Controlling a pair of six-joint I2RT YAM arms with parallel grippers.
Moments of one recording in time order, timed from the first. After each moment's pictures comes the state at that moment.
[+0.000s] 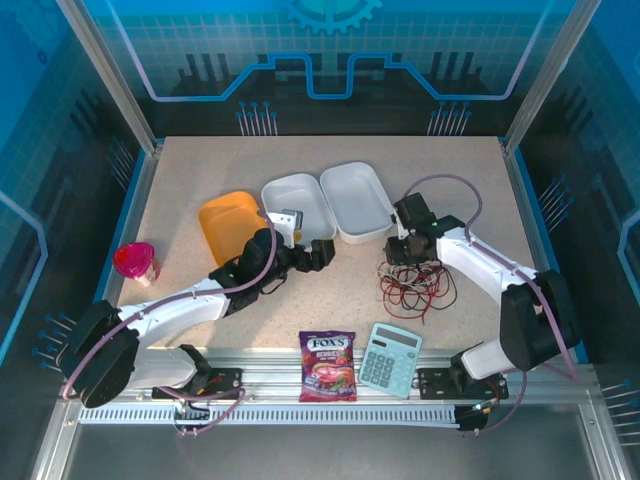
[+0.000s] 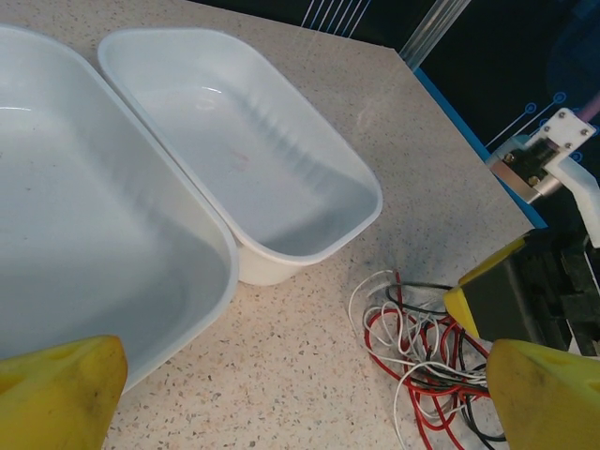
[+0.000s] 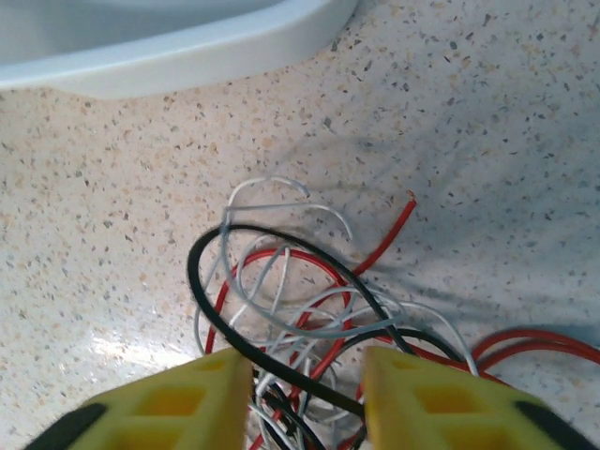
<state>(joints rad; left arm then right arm) -0.70 1.25 0.62 0.25 -0.06 -0.54 0.39 1.47 0.97 -0.69 0.02 0.26</state>
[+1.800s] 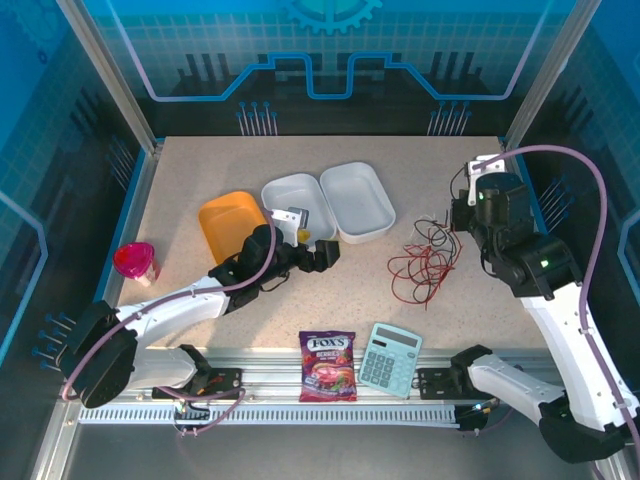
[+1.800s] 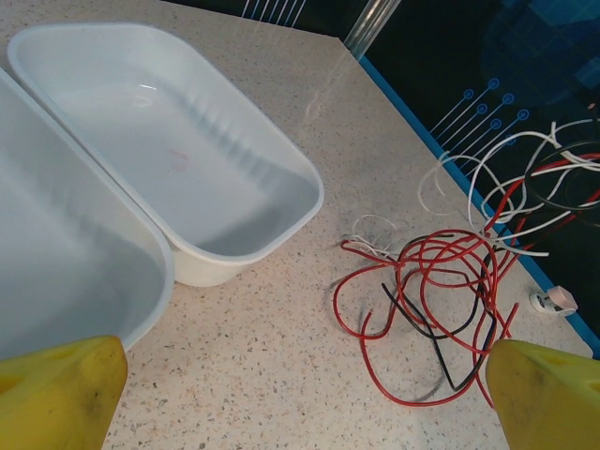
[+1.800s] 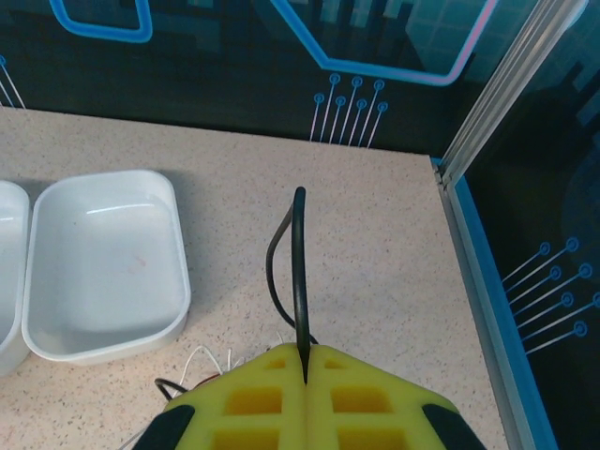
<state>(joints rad) -0.70 1.24 0.65 0.25 0.06 -0.53 0.39 0.96 1.38 -0.94 0.45 0.08</state>
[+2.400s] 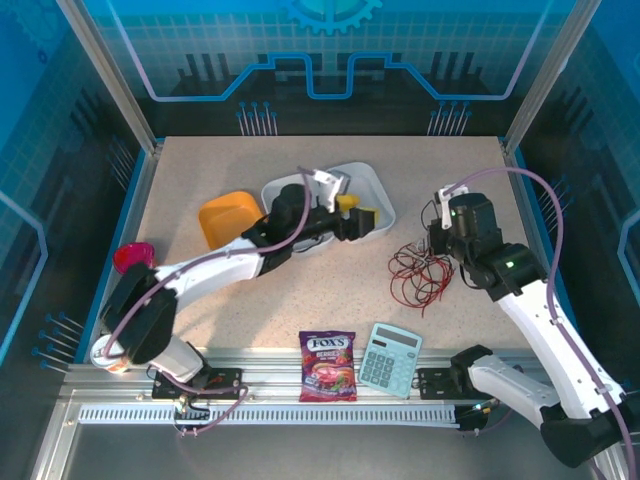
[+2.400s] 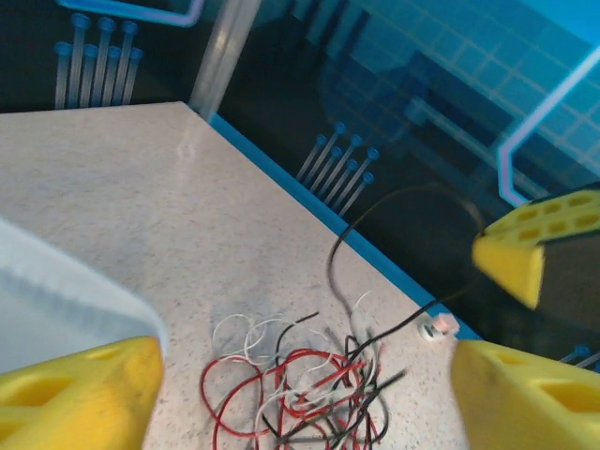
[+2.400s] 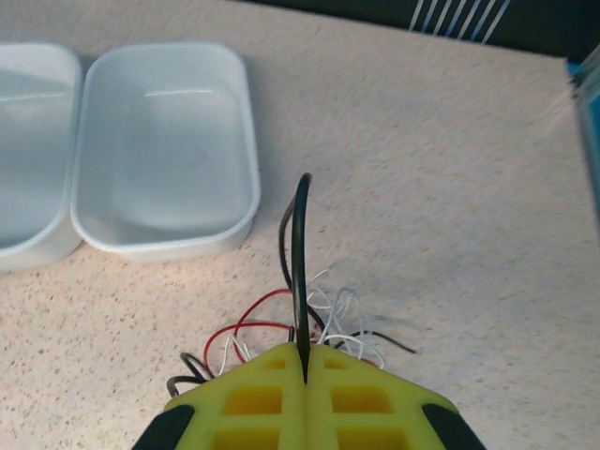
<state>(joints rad) -0.70 1.60 1.08 0.35 0.35 -0.43 0.39 0.93 1.06 -0.83 0.24 0.11</state>
